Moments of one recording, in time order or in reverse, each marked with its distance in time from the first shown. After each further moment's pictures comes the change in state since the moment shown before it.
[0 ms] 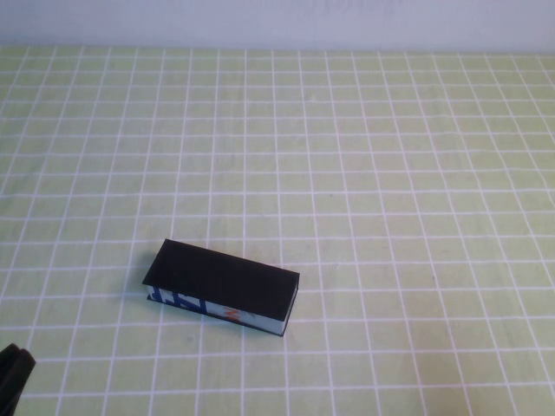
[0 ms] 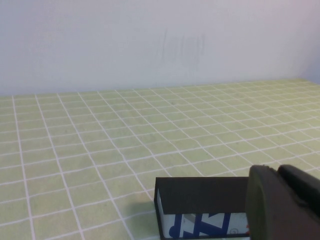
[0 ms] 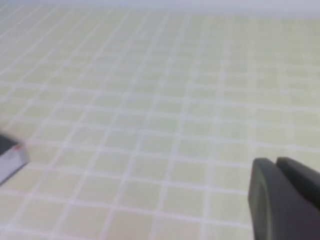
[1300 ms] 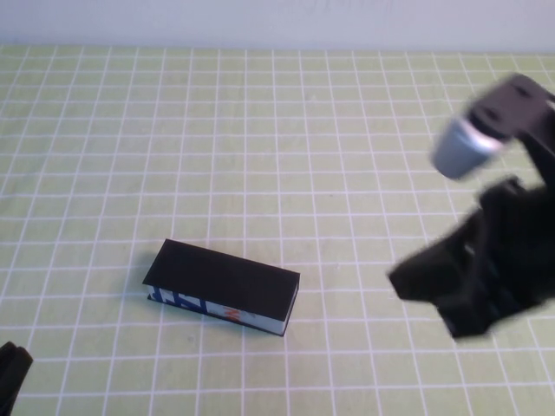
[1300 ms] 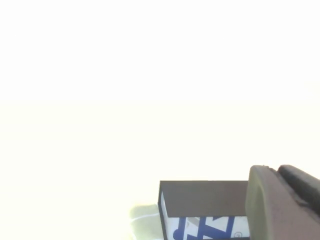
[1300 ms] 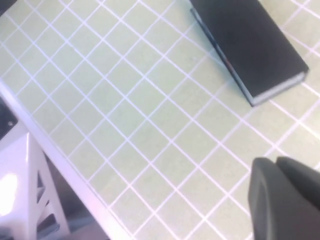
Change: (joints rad) right arm 0.359 0.802 -0.992 0.104 0.855 0.006; left arm 0.000 0.000 0.000 0.000 -0.016 0.001
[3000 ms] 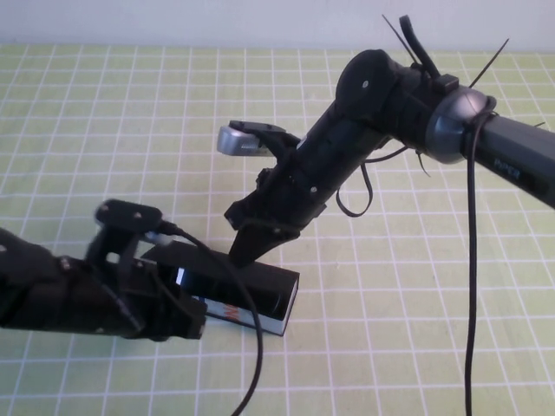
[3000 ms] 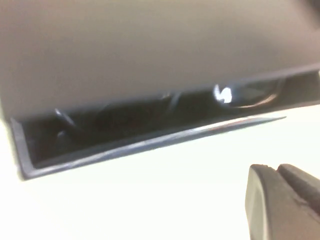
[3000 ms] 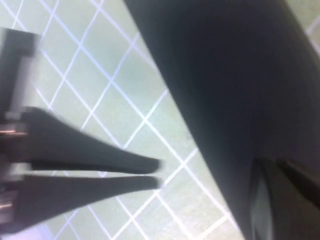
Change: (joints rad) right arm -0.035 1.014 -0.694 0.246 0.192 -0.098; left arm 0.000 1.489 -0.676 -0.275 0.388 0.297
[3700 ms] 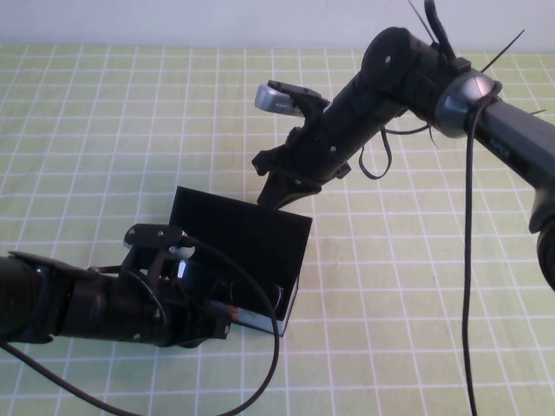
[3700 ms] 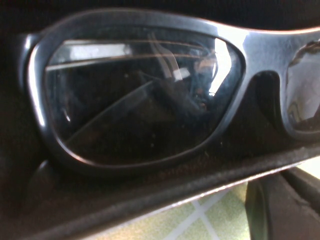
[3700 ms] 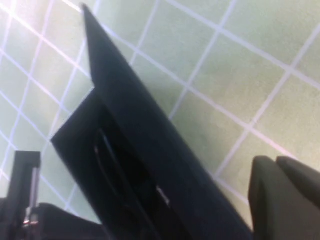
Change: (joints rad) right arm -0.112 0.170 -0.266 -0.047 0.004 0.112; left arm 0.000 0.240 0.000 -0.473 0.020 0.410
